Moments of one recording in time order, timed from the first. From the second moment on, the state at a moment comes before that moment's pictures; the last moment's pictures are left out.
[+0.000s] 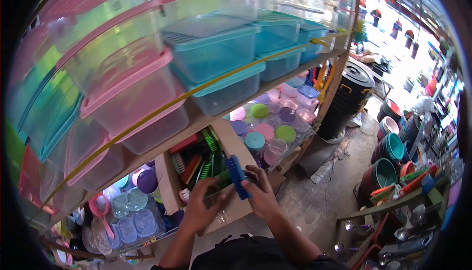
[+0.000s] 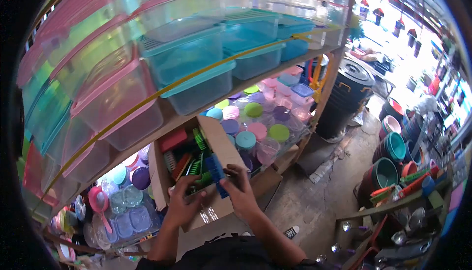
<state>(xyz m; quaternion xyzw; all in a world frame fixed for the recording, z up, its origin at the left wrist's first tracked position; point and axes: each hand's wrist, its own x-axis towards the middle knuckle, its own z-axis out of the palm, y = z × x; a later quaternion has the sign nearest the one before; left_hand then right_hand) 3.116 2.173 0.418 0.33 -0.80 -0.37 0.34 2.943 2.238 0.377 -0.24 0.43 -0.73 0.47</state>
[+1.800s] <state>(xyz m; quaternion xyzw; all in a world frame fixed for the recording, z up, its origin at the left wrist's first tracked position) 2.545 2.592 0.116 -0.16 -0.56 -0.67 -0.46 2.556 2.852 0.126 0.34 0.87 -0.27 -0.24</state>
